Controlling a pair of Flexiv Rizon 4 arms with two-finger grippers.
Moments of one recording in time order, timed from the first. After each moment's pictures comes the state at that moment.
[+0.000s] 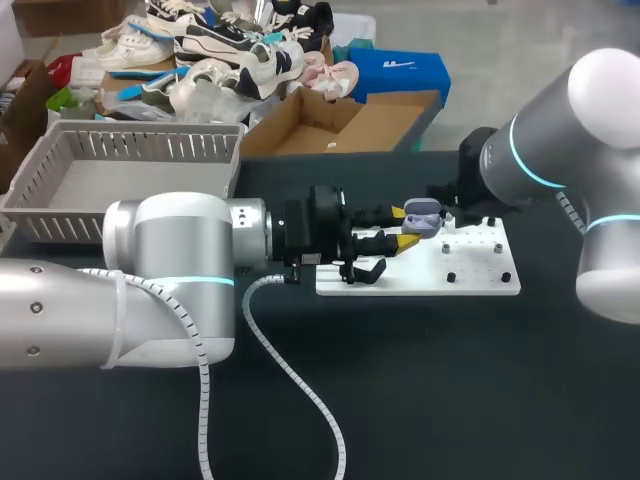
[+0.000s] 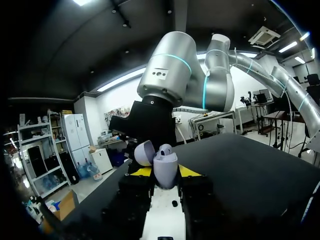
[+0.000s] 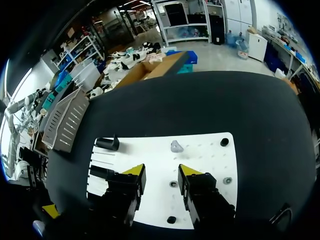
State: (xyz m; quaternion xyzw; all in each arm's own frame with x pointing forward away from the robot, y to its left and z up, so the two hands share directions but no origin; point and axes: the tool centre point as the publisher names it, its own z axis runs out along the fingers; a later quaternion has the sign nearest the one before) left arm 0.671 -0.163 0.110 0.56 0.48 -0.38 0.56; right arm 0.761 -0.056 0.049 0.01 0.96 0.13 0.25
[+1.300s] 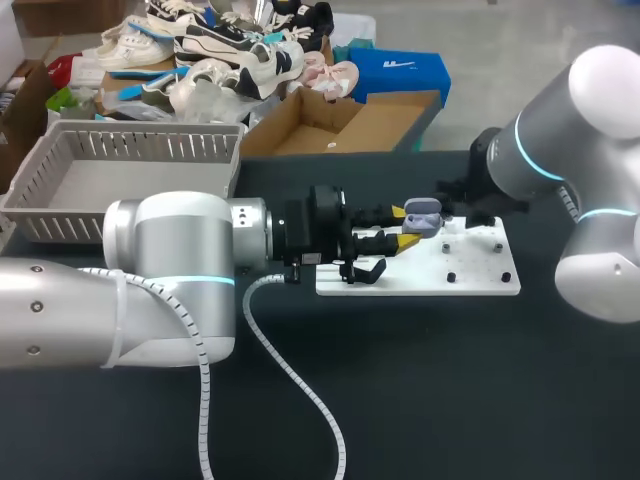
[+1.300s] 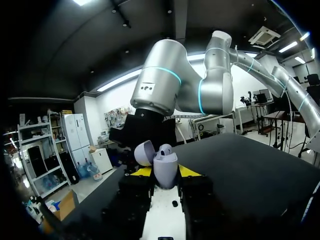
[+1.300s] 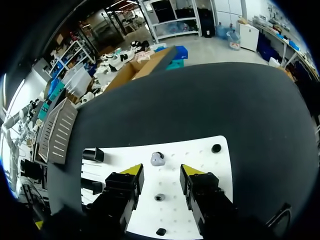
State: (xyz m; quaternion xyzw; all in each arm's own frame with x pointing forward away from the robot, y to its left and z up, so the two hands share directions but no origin) left arm 0.671 -0.164 0.110 0.56 0.48 -0.38 0.56; right arm 0.780 -0.077 0.033 0.06 0.96 0.14 0.23
